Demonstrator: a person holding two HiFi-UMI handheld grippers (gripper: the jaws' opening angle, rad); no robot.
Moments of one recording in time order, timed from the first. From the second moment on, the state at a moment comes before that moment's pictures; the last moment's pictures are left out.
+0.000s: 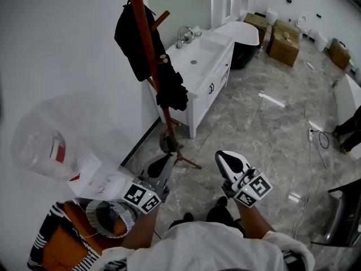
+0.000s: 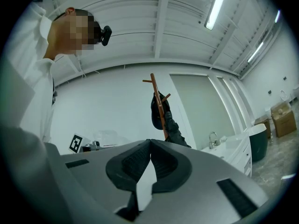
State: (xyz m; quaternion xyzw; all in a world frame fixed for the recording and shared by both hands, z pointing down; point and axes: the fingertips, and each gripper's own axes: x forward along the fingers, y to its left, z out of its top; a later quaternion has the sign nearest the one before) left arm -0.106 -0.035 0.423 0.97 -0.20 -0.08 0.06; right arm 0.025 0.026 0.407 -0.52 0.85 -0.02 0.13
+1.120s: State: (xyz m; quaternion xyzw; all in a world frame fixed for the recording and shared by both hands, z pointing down) left arm -0.050 -0.197 0.334 0.91 -0.40 -0.08 0.01; right arm 0.110 -0.203 0.309 -0.23 0.96 0.04 0.17
